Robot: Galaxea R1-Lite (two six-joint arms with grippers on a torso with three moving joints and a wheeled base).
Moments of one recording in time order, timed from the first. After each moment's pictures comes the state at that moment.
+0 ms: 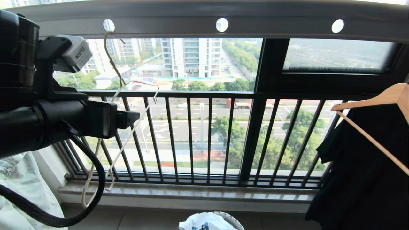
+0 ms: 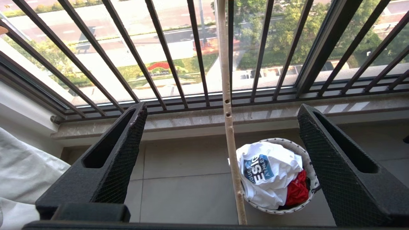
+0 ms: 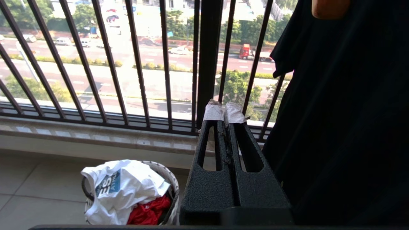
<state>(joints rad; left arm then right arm) -0.61 1.30 -1.16 0.21 0.48 -0.11 0.01 0.00 0.00 0.00 0.02 -0.03</state>
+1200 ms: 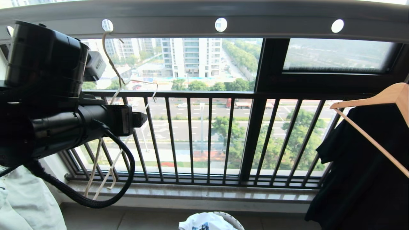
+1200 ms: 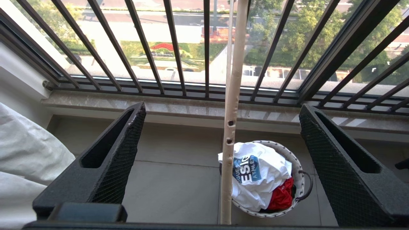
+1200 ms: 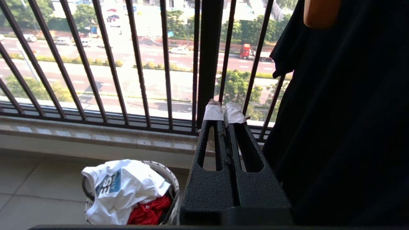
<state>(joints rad) -0.61 1.40 -1.17 0.21 0.56 -0.28 0.01 0.00 0.00 0.00 0.02 -0.03</state>
